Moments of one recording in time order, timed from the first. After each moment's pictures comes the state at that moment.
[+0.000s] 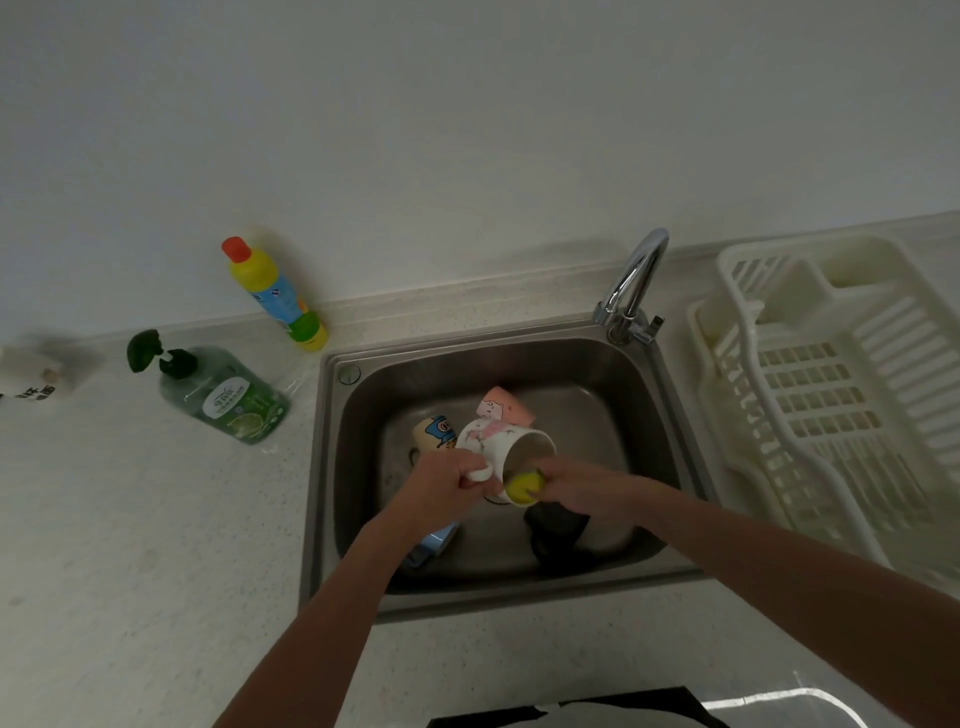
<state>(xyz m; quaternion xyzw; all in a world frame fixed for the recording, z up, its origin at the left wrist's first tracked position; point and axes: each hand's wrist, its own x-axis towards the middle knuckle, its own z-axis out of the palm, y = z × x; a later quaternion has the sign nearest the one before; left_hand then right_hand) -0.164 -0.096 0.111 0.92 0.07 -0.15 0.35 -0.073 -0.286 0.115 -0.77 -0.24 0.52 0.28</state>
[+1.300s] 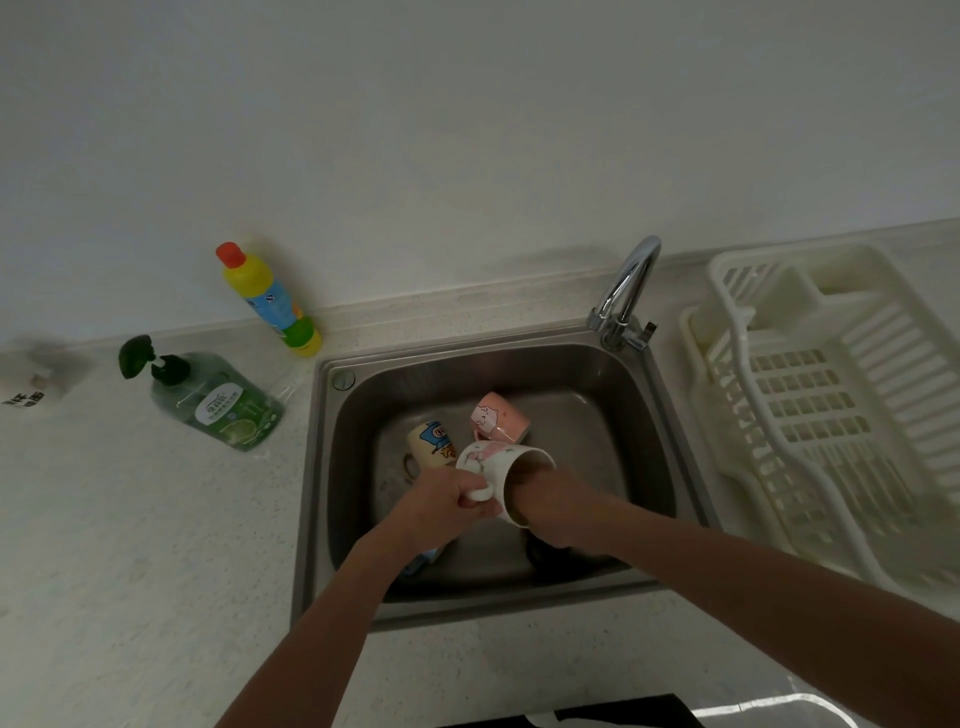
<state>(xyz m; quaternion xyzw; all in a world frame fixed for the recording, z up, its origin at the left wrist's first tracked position) -0.172 -0.097 0.107 0.91 0.05 -0.20 0.35 -0.092 -0.274 0.115 -0.84 -0.42 0.33 0.06</state>
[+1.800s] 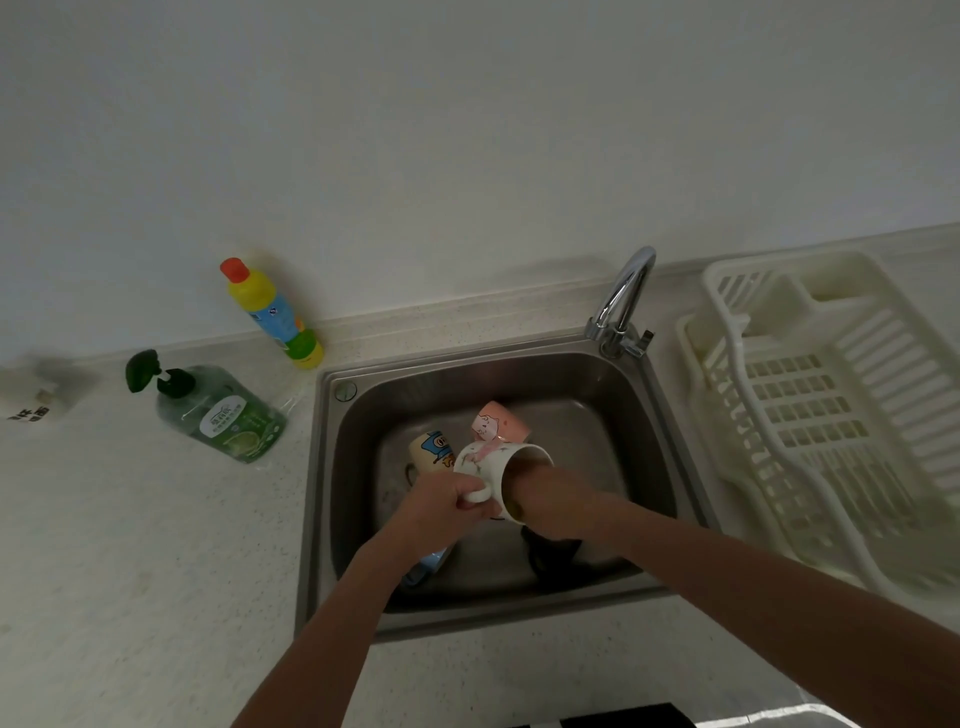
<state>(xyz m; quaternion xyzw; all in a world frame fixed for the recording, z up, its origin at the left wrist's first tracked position) -0.170 -0.096 0.116 0.92 0.06 -0.15 0.36 -0.083 -0.262 0.115 -0.84 -0.43 0.32 0.08</state>
